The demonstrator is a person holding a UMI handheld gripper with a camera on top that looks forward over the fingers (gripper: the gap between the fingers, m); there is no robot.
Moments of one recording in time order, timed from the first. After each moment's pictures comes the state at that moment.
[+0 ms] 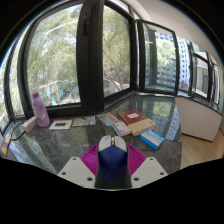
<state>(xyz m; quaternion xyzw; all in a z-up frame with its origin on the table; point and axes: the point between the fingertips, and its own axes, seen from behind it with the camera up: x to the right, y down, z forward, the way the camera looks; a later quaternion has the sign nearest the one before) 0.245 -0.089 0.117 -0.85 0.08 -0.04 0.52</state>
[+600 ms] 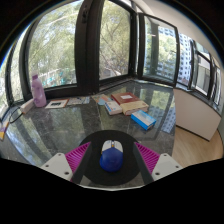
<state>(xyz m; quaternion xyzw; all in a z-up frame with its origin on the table) 0.280 -0.156 0.061 -0.88 0.06 -0.05 0.47</state>
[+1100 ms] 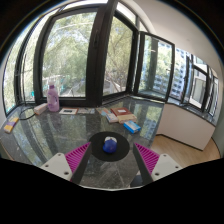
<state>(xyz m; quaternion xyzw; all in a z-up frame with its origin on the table) 0.248 -0.313 0.178 -0.85 0.03 -0.09 0.52</state>
